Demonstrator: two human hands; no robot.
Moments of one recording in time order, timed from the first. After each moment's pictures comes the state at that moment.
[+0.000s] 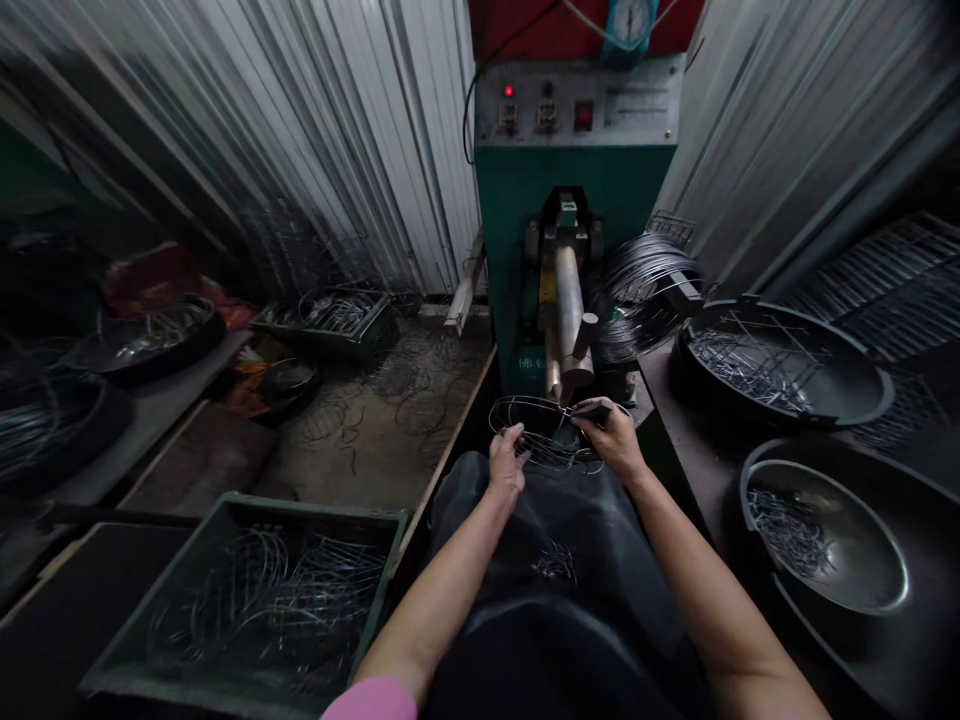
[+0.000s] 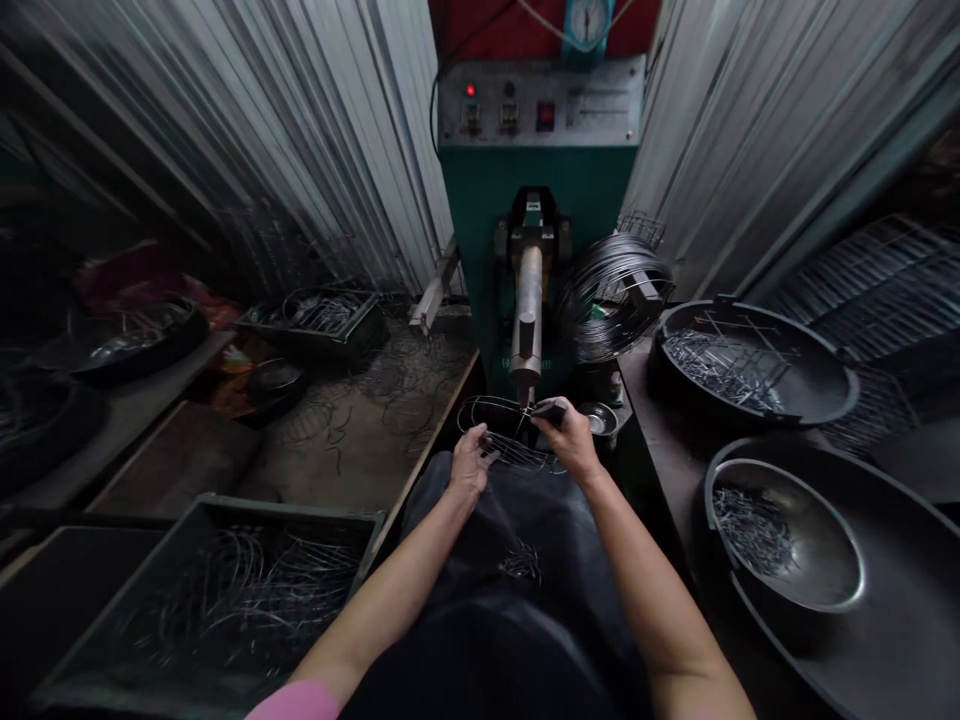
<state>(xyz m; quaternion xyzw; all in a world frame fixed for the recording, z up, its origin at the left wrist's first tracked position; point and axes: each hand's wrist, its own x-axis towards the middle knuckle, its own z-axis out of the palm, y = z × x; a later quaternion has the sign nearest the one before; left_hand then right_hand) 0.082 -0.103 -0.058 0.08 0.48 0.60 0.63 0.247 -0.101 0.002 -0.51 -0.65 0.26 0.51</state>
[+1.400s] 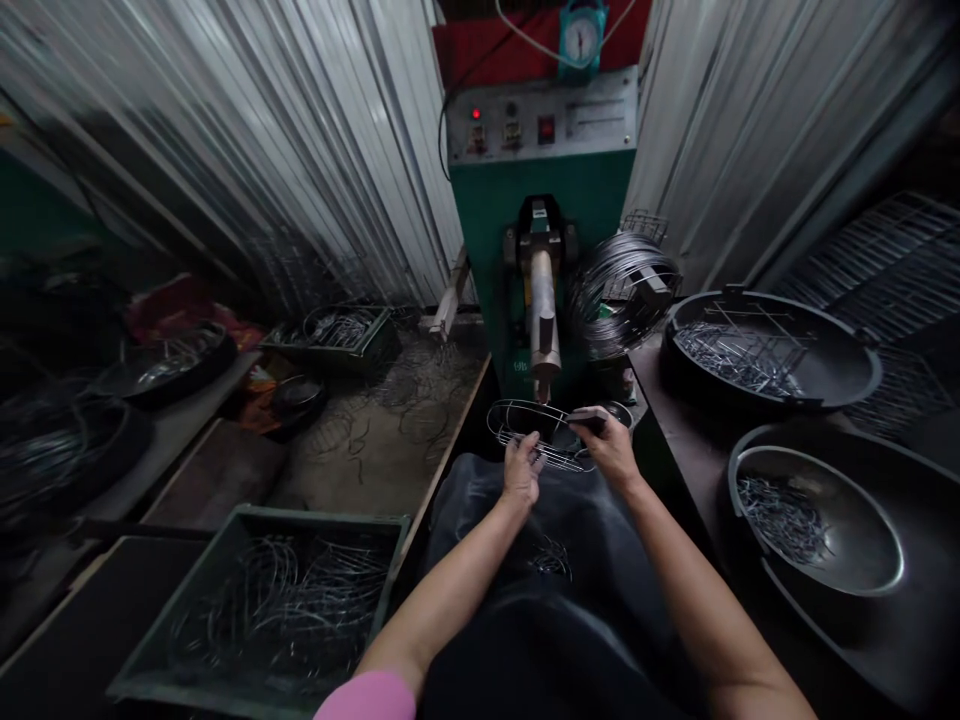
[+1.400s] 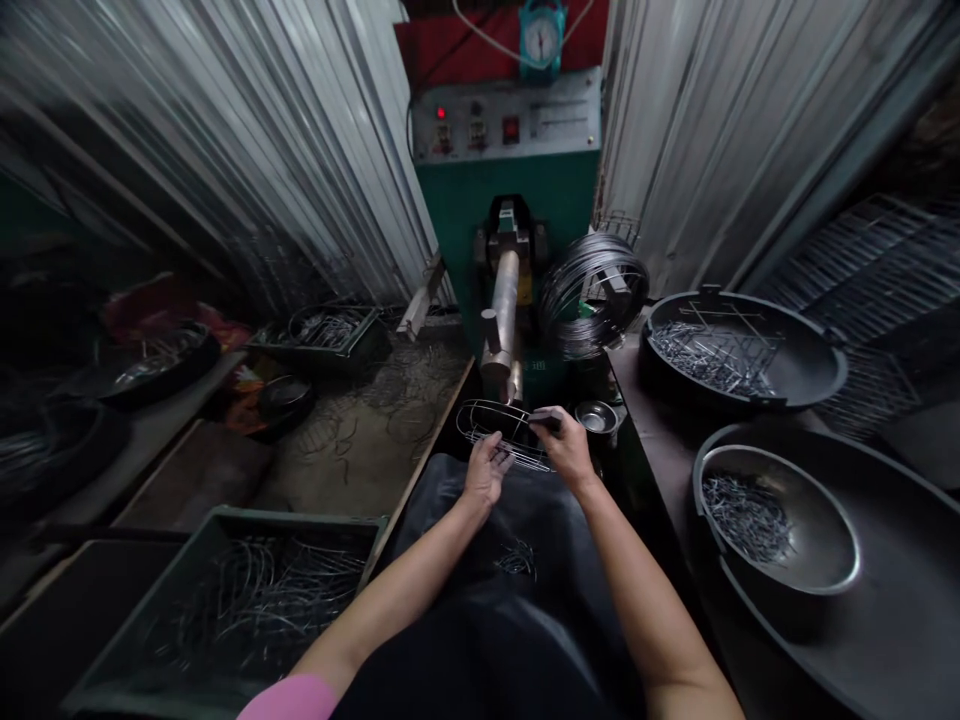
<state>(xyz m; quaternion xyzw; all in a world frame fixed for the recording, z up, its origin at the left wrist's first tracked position) 0.123 -0.129 -0.056 0.11 0.45 0.59 0.67 0.264 -0.126 -0.013 -0.51 -0.59 0.30 0.55</state>
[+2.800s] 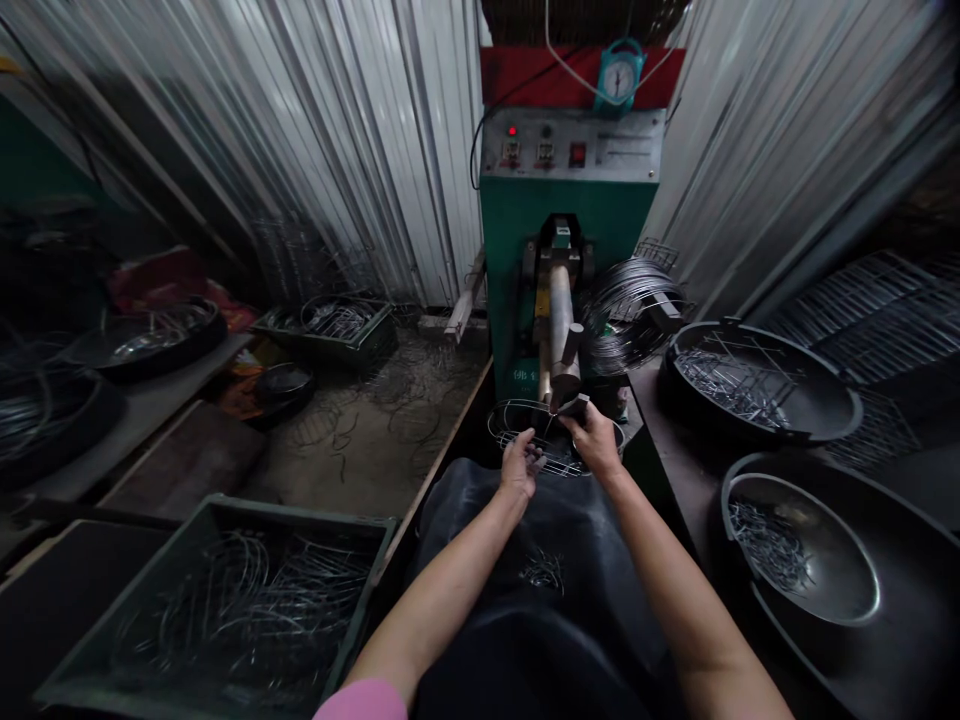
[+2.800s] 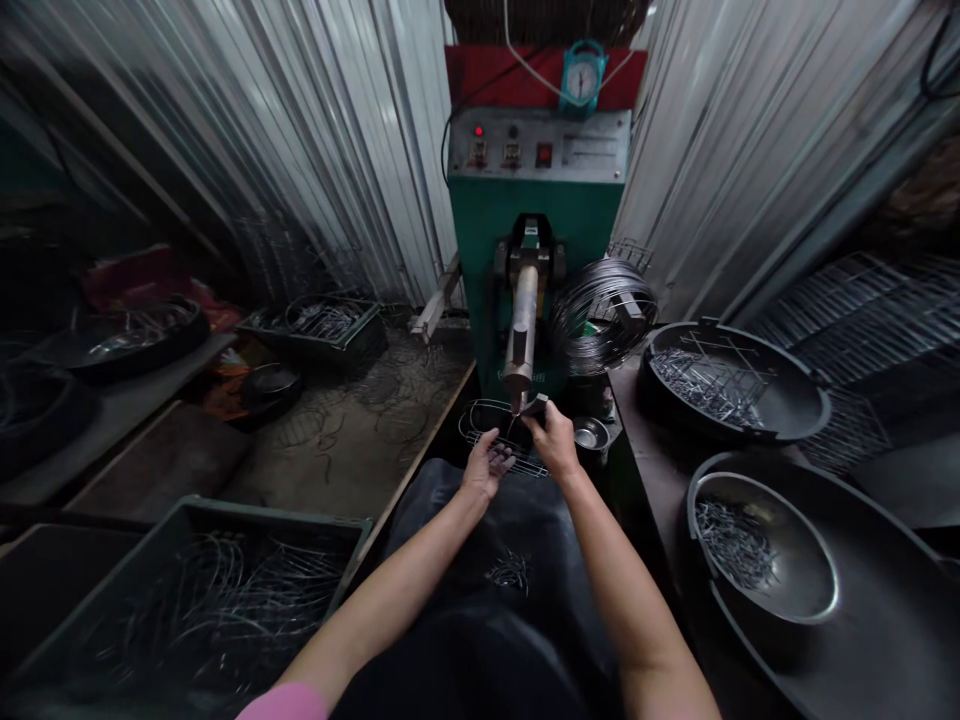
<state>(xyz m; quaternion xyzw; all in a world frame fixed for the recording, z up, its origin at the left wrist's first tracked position) 0.118 -0.105 -0.056 0.04 0.44 0.57 0.69 0.239 -0.092 -0.002 -0.55 -0.63 0.23 0.50</state>
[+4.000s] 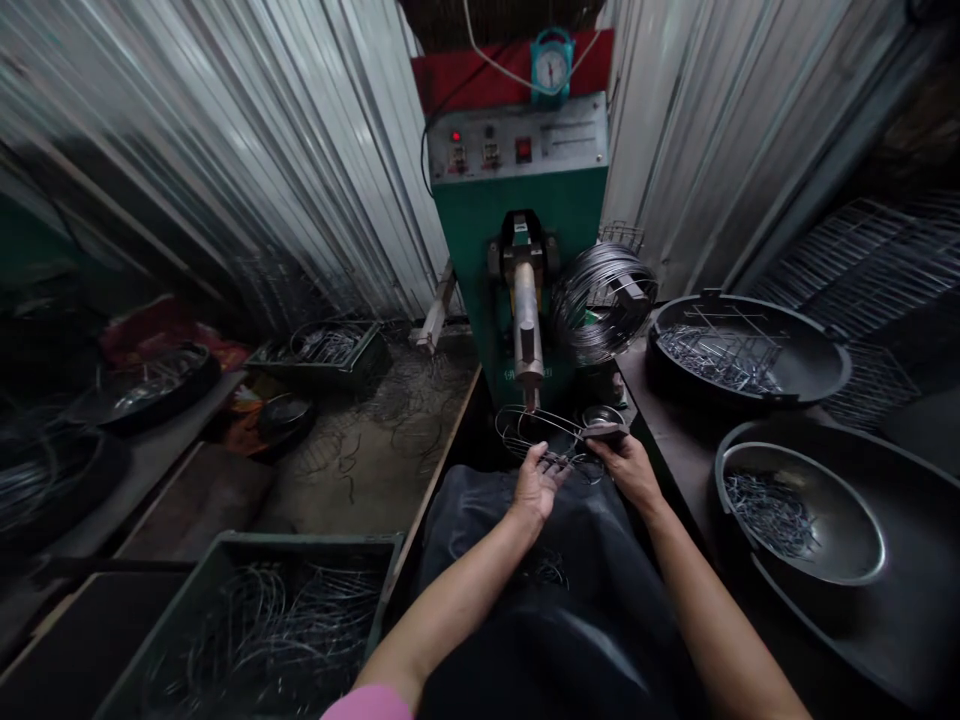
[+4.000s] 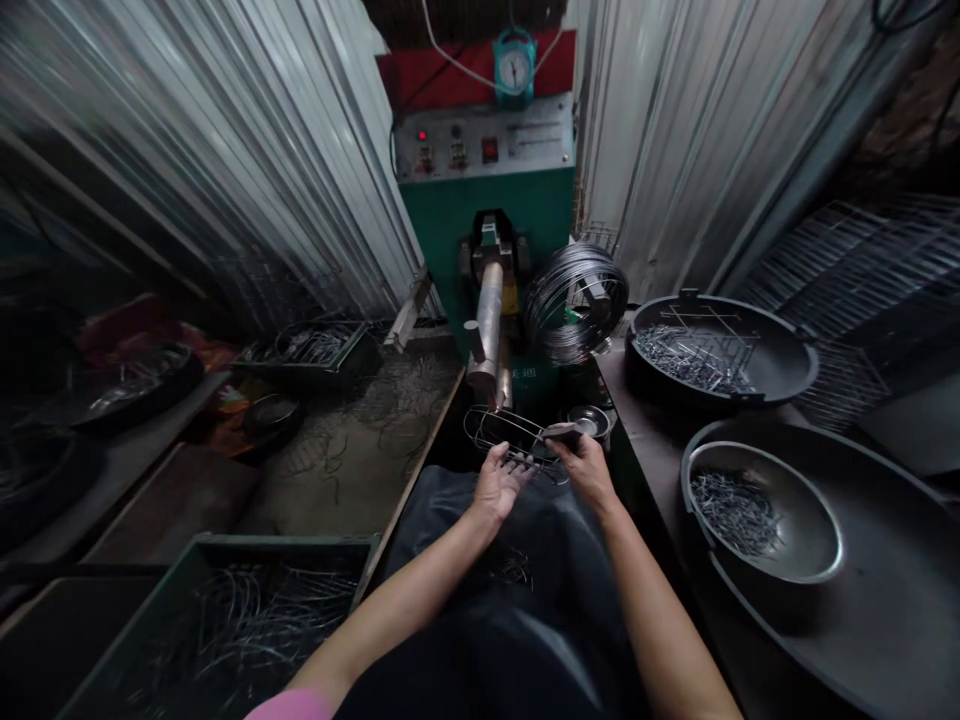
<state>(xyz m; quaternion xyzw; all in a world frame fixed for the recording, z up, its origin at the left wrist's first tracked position) 0.152 -0.140 -0.041 -0.01 0.38 0.52 0.76 0.301 -0.149 -0.030 -0.52 -0.55 0.35 0.55</state>
